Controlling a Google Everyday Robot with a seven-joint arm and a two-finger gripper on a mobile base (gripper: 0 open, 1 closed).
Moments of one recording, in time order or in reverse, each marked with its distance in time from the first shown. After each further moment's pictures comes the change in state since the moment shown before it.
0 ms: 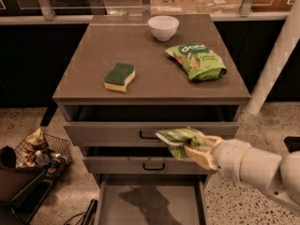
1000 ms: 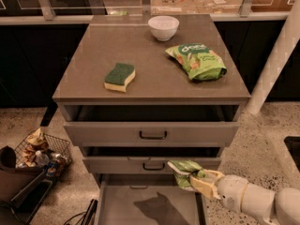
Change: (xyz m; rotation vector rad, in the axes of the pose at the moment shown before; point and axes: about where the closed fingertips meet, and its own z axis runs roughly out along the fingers) arm 0.145 -0.005 0.023 -0.109 -0.036 0.253
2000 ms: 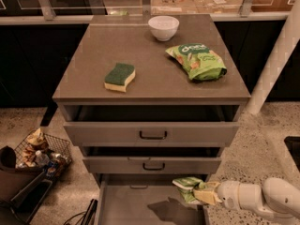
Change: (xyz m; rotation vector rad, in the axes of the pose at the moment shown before) arm 0.116 -0.067 0.032 -0.152 0.222 0.069
